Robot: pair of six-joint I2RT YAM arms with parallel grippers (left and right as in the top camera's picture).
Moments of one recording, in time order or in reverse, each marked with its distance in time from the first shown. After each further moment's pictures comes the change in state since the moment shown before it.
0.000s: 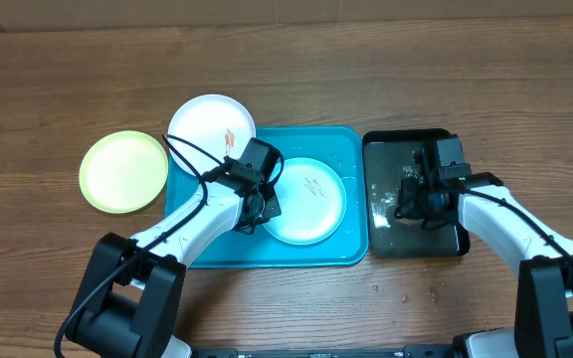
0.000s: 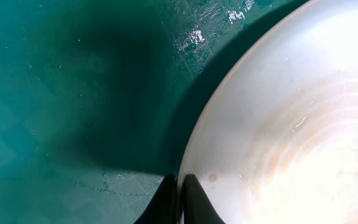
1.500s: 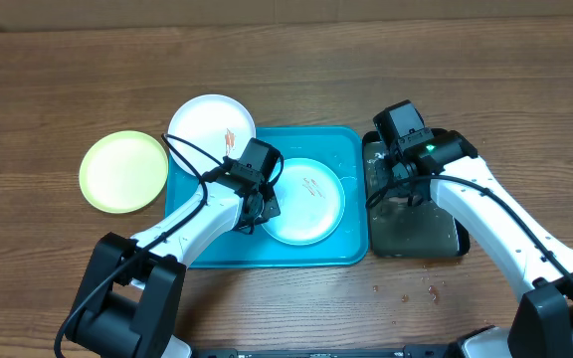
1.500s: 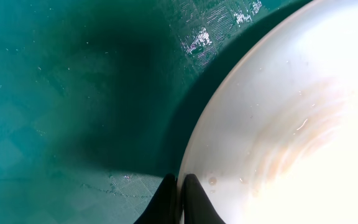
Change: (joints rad) left arm 0.000 0.000 -0.002 -0.002 -0.015 0.000; right arm 0.233 0.002 0.380 -0.423 0.262 -0.040
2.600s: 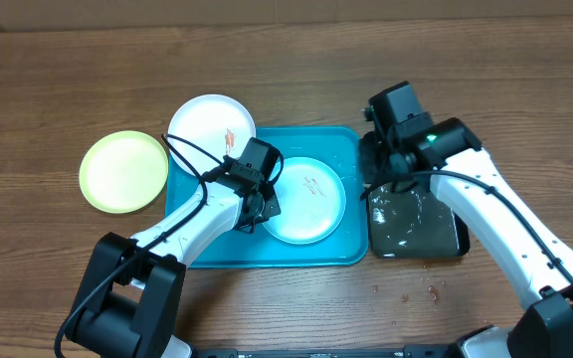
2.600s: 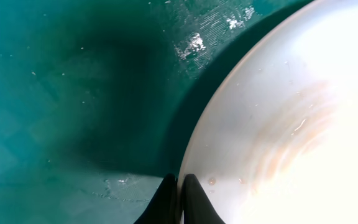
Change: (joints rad) left arm 0.000 0.000 0.000 0.017 0.008 0.001; right arm 0.040 0.001 0.126 0.014 -0.210 0.017
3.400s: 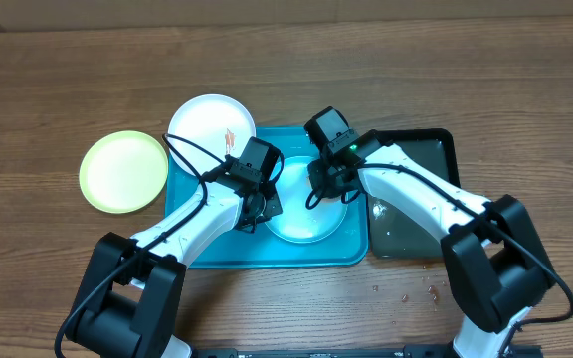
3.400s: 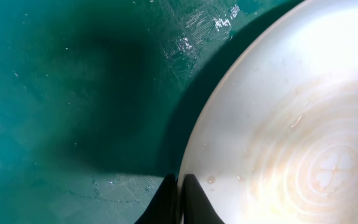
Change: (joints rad) left arm 0.000 0.000 0.000 0.010 0.022 0.006; right arm 0.158 0.312 0.001 0.213 0.031 0.049
